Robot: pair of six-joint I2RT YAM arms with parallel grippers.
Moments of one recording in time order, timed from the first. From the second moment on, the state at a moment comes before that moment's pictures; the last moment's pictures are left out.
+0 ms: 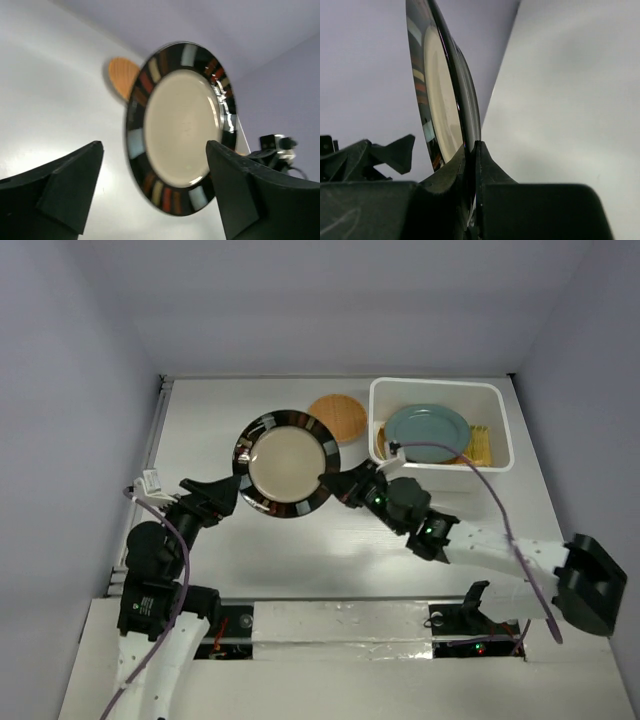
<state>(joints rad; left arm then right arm) -0.18 0.25 0.59 -0.40 0.08 -0.82 0.98 1.26 0.67 0.55 0.30 1.08</state>
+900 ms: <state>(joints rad) -0.22 0.58 0.45 -0.07 0.24 -0.74 -0.04 1.20 0.82 -0.04 -0.13 0.77</state>
